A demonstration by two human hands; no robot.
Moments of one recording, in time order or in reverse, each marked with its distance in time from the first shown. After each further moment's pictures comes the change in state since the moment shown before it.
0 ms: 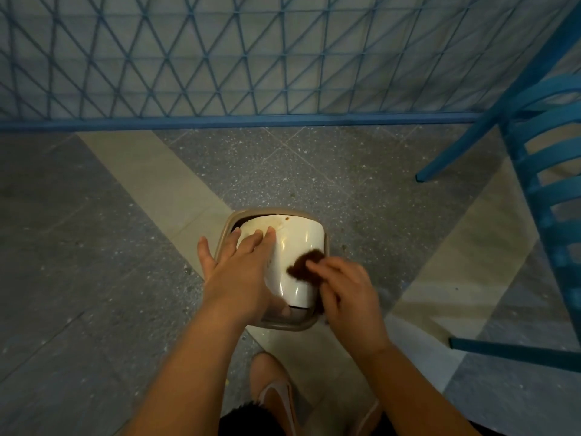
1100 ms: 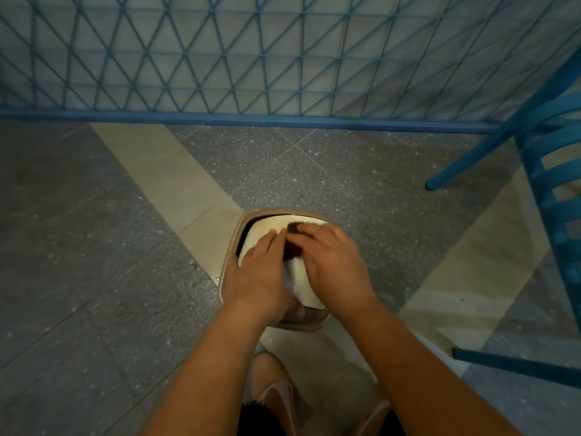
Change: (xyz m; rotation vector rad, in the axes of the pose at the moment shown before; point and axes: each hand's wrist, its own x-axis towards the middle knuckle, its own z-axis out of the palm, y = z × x) left_hand 0.007 -0.002 0.015 -0.338 -0.017 0.007; right_hand 0.062 -0.026 0.014 -0.190 -0.158 -0.204
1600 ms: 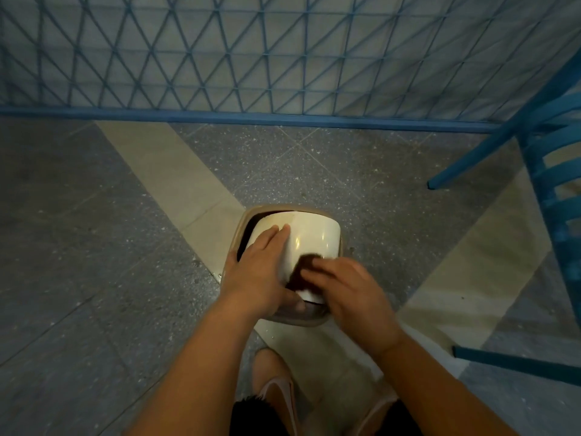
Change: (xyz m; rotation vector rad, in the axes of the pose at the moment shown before) left_hand -0.003 -0.007 -0.003 -0.002 -0.011 0.050; right_hand -0.058 0.018 -0.003 0.060 0.034 -0.161
